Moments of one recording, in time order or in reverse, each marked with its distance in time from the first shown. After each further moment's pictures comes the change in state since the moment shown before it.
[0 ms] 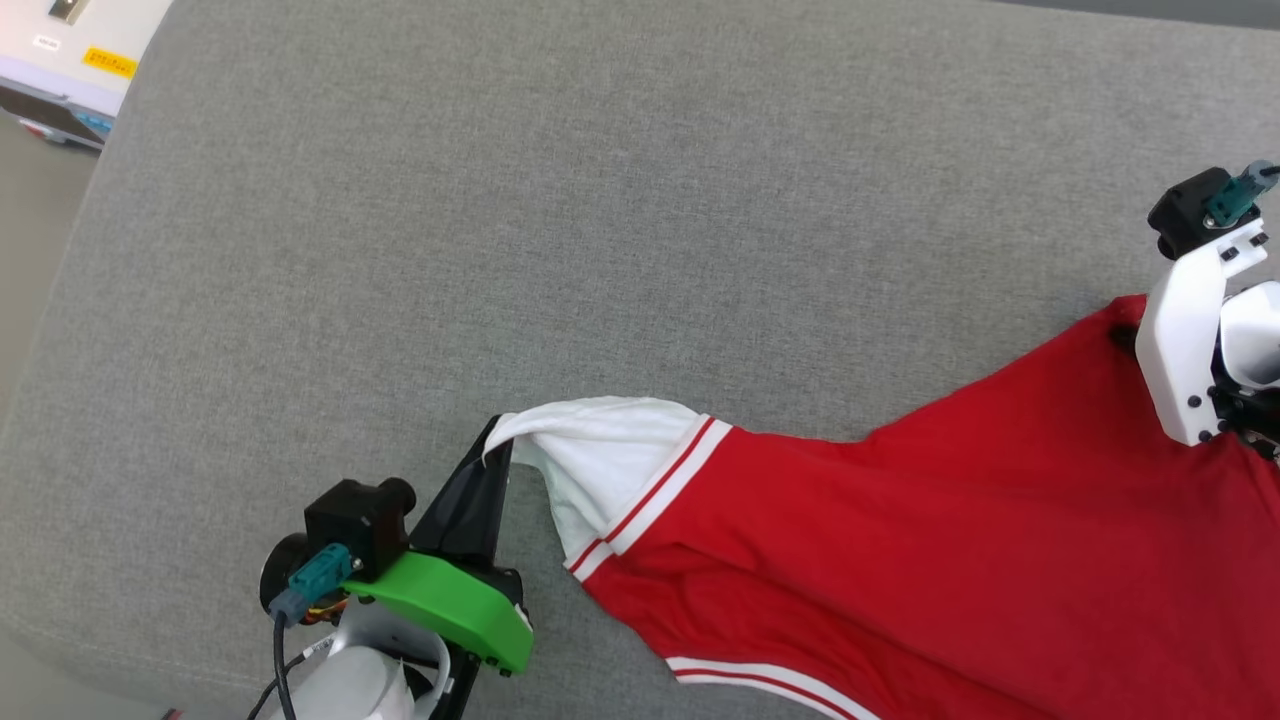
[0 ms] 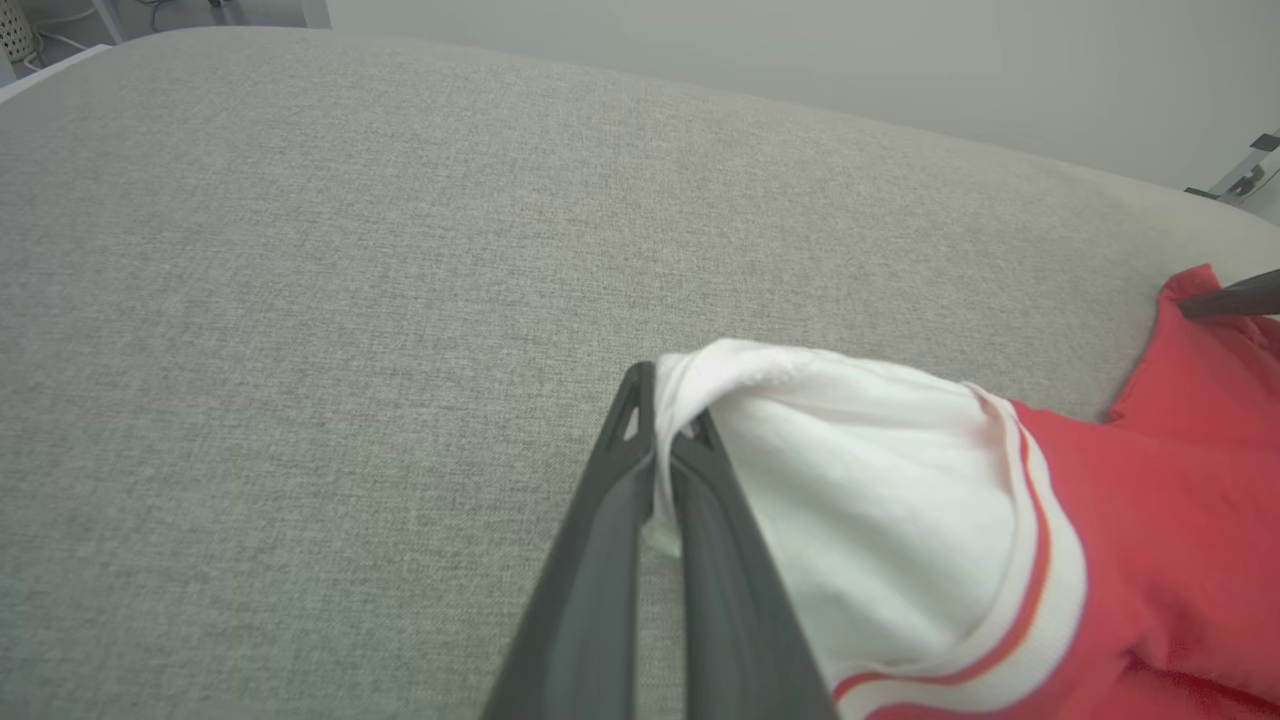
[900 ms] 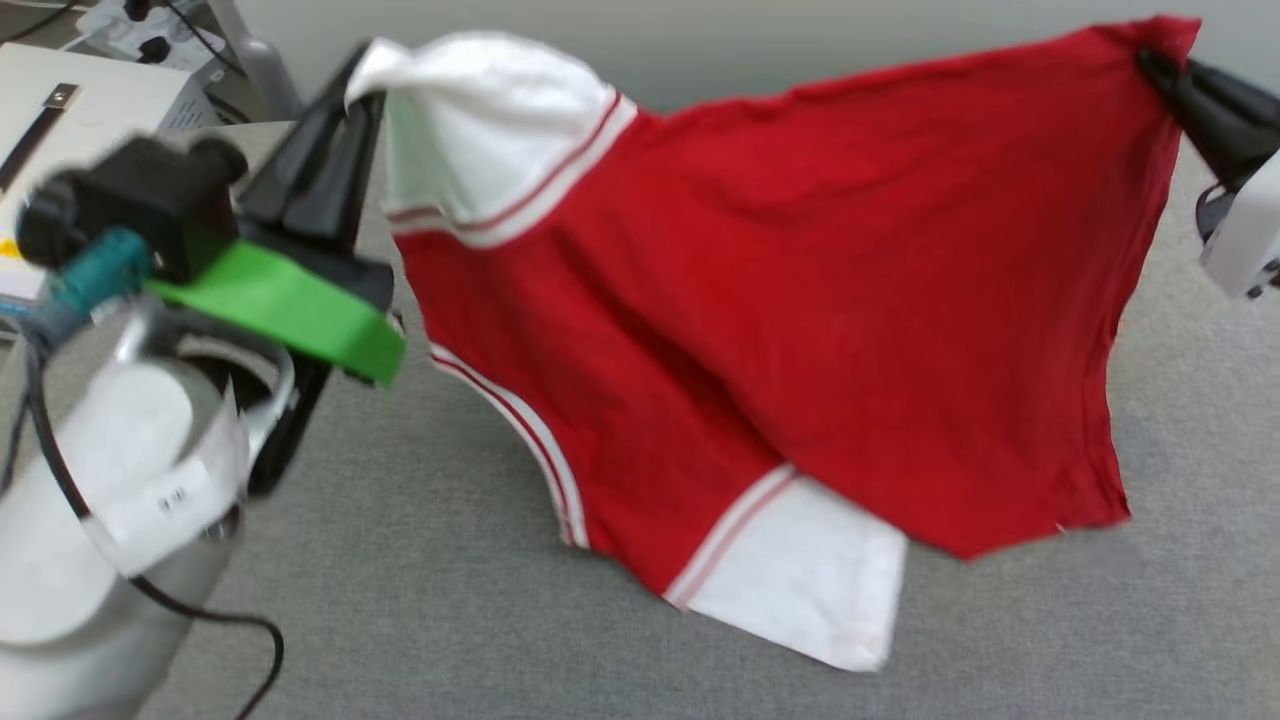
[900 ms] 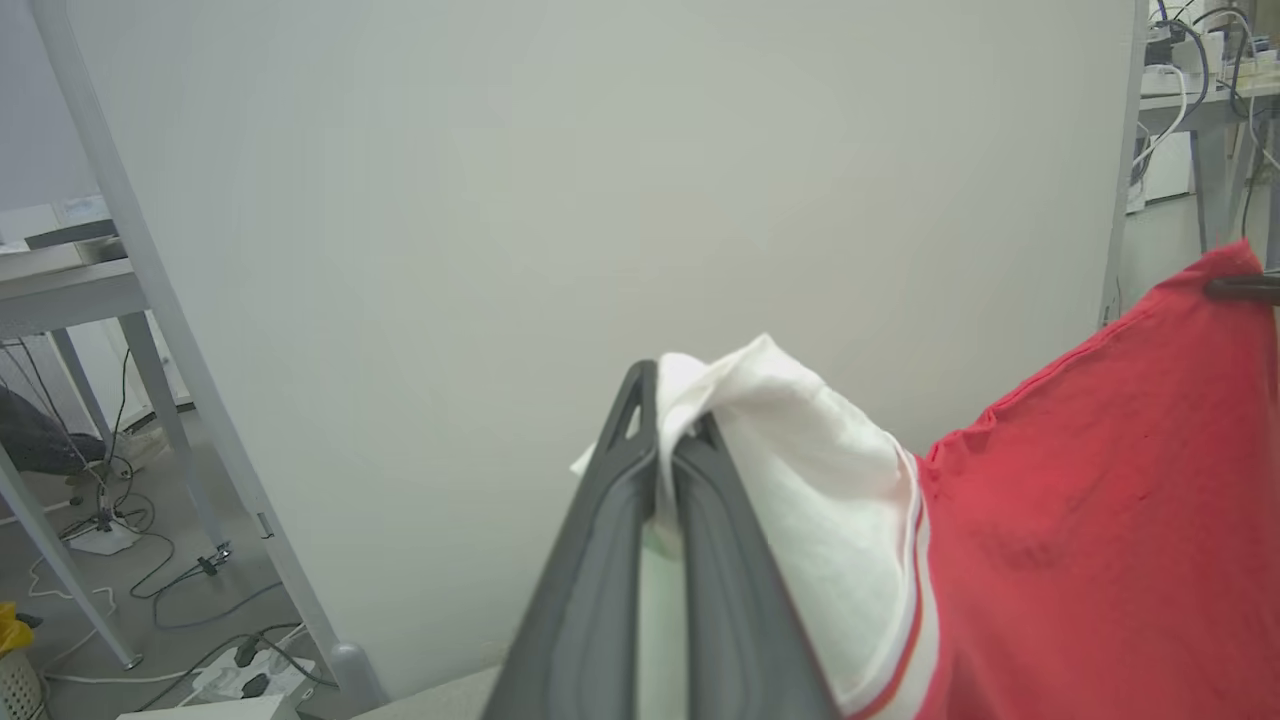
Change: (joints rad) left arm -0.425 0.193 0.100 -0.176 0.065 -0.046 0.209; right arm -0.049 -0.032 -0.152 -0.222 0.020 0.000 -0.537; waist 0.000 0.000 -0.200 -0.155
